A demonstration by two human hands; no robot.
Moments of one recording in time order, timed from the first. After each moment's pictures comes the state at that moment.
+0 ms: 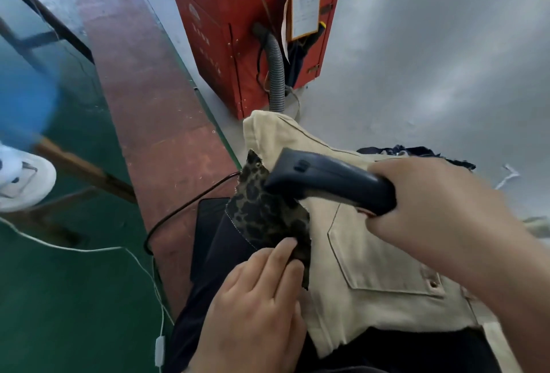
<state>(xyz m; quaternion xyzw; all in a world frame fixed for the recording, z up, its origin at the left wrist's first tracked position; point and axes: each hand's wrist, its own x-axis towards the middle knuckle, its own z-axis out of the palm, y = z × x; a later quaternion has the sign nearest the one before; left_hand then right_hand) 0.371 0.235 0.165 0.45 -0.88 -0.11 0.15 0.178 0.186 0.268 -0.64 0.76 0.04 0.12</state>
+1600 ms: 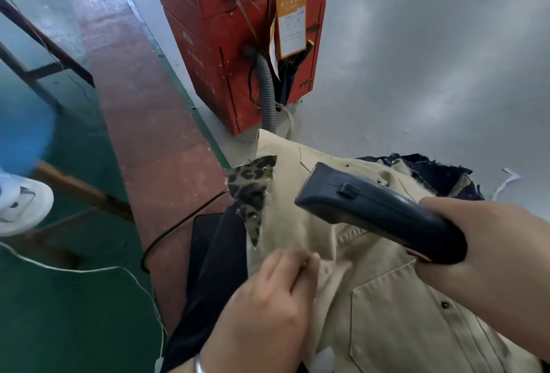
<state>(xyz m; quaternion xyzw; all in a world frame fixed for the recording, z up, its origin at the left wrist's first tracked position) 0.340 0.223 0.176 0.40 -0.89 -0.06 0.21 0.131 0.239 0.272 -0.61 0.78 0.00 0.15</state>
